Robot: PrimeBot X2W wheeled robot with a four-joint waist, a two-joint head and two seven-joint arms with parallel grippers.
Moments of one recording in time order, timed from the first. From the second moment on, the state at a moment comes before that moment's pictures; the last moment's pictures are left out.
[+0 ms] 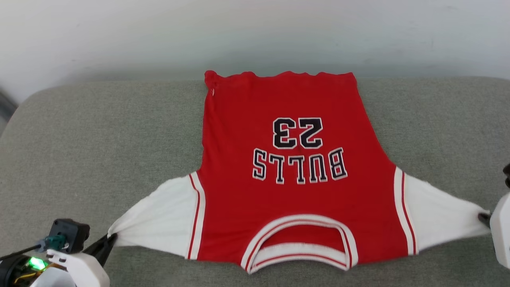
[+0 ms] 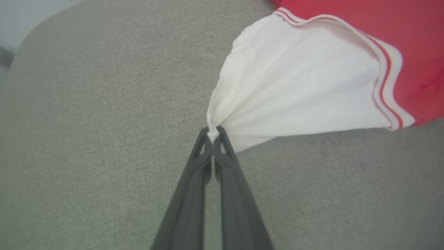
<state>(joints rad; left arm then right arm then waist) -0.04 0.80 -0.45 0.05 -0.69 0.04 0.17 -0.19 -0.63 0.10 0.09 0.52 0.13 0.85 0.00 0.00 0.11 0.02</state>
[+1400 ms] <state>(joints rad) -0.05 0.84 -0.56 -0.50 -0.67 0.03 0.41 -0.63 -0.57 -0.13 -0.01 0.42 0.13 1.31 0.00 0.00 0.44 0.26</state>
